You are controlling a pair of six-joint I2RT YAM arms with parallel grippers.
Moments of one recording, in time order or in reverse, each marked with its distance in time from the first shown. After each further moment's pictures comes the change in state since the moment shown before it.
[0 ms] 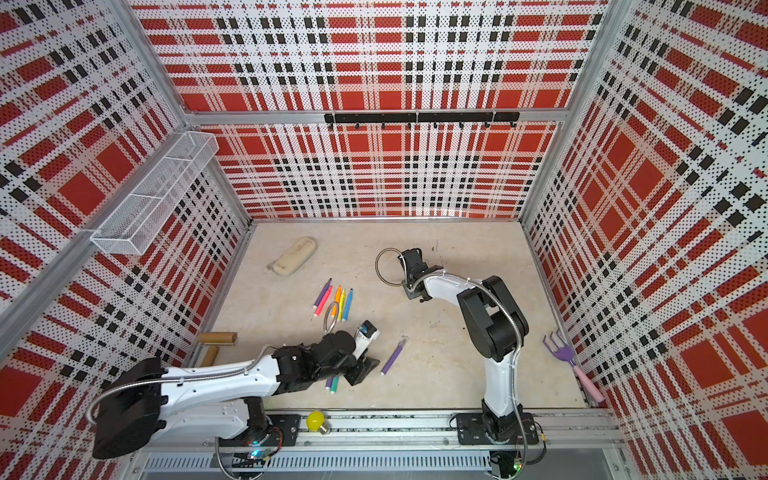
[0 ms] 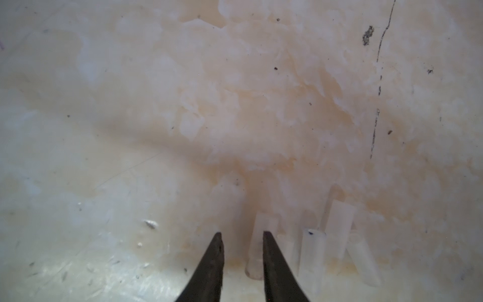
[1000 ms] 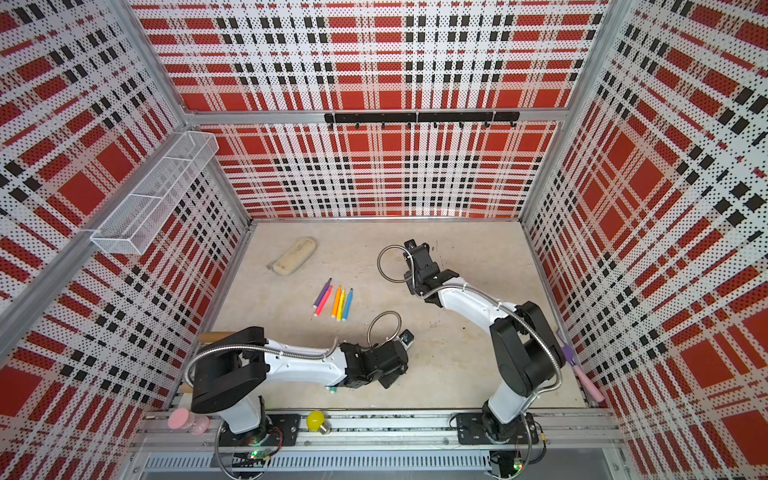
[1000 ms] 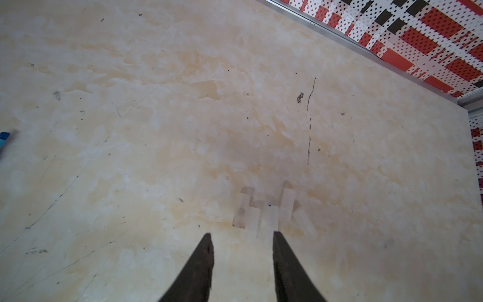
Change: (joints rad) left arm -0.088 0.458 0.317 -0.071 -0.191 -0.052; right arm 0.035 -0.319 -0.143 0.045 0.035 0.002
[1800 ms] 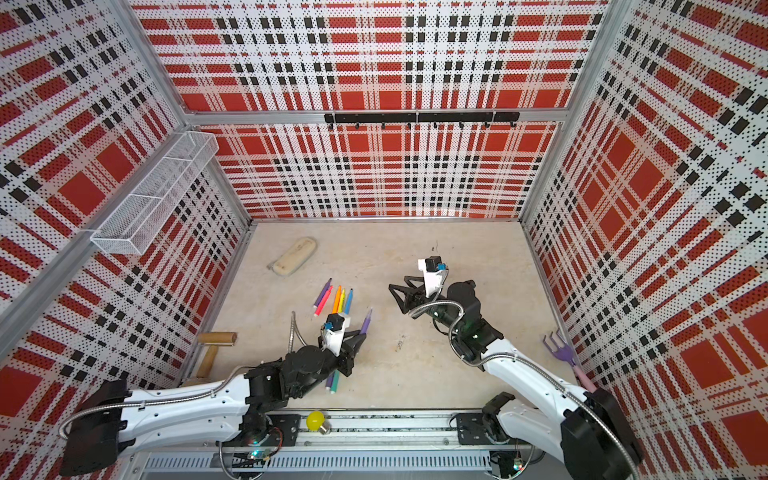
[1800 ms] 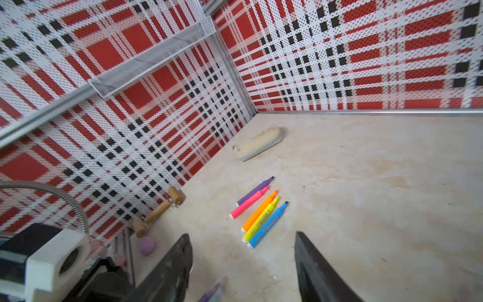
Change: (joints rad) left arm 0.055 -0.843 -0.522 0.429 -0.145 -0.044; right arm 0.022 -0.538 -0.581 0.809 -0.709 0.455
